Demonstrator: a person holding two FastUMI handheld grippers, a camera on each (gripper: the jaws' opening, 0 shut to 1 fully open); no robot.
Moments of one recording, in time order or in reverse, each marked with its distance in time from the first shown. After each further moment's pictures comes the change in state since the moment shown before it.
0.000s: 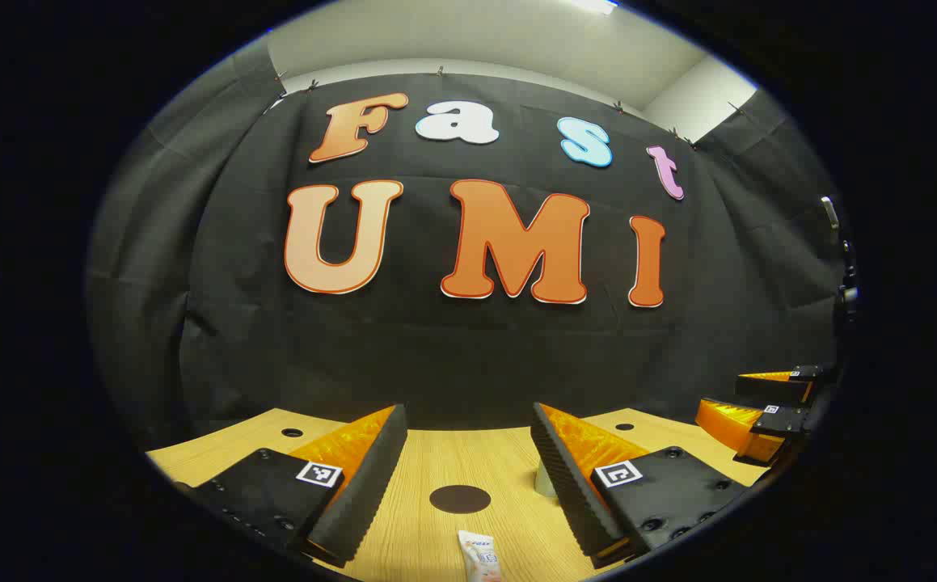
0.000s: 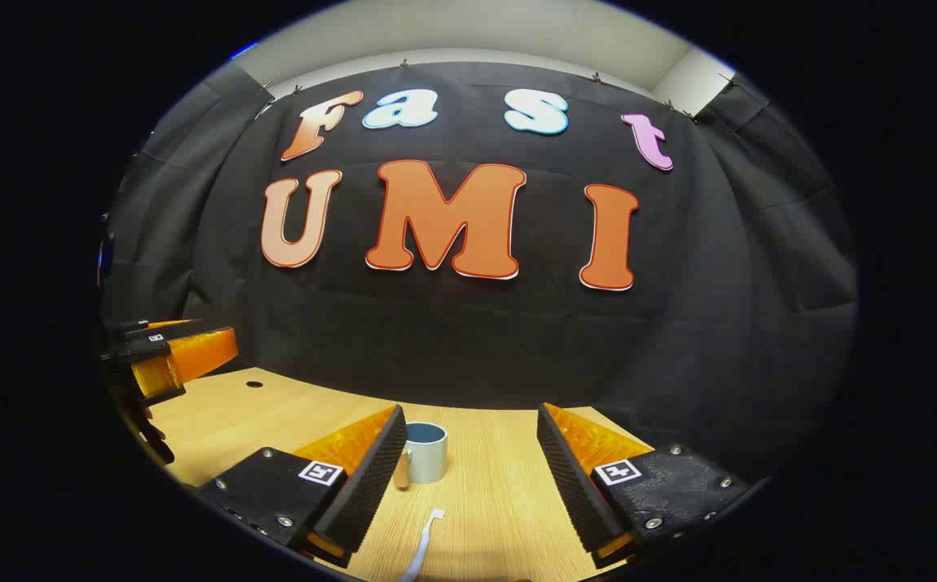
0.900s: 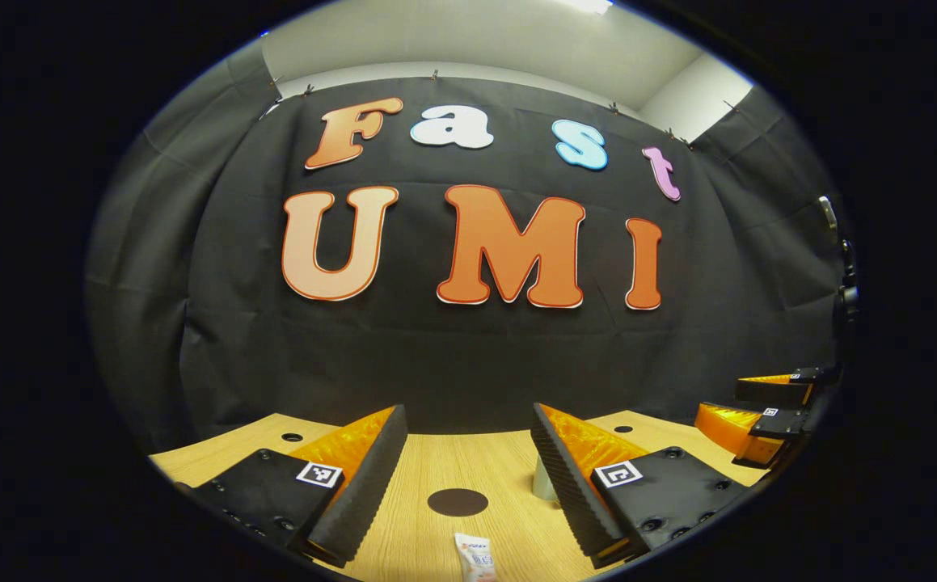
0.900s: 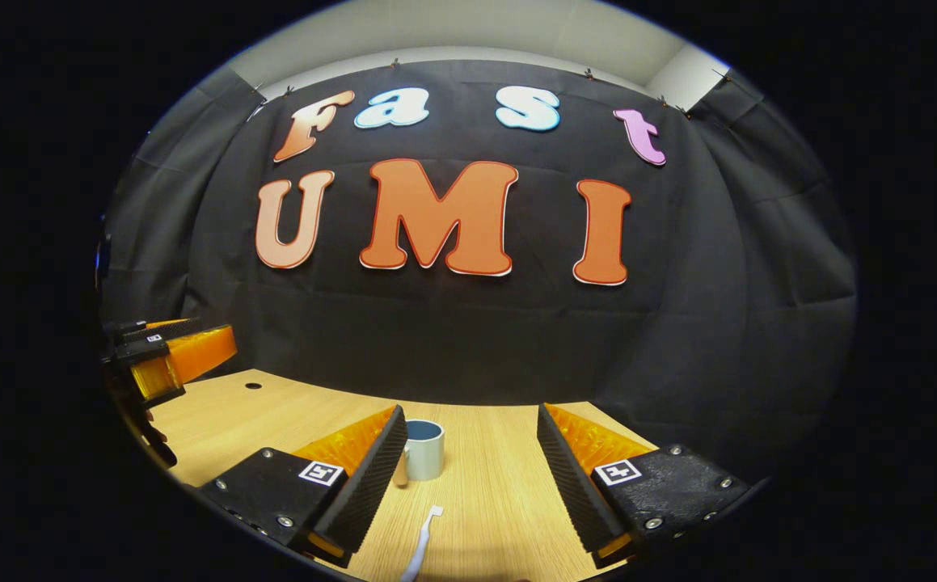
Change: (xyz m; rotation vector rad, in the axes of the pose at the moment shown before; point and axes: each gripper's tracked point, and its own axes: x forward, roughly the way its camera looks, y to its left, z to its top) left arm 0.002 -0.006 0.003 0.013 0.002 0.000; right arm -0.004 -0.010 -0.004 0.019 0.031 -0.021
